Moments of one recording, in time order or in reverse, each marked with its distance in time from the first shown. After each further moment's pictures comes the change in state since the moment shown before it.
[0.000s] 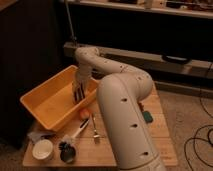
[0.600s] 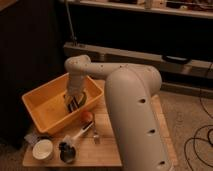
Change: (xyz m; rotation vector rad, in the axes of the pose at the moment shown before) arm 0.079 0.081 0.021 0.006 0.055 -0.205
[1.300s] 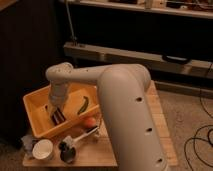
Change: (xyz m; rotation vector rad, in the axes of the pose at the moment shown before) arm -0.015 0.086 0.022 -0.058 0.004 -0.143
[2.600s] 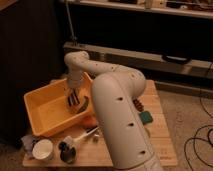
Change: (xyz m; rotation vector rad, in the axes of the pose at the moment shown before) arm -0.022 -0.148 -0.034 0.079 -0.037 0.259
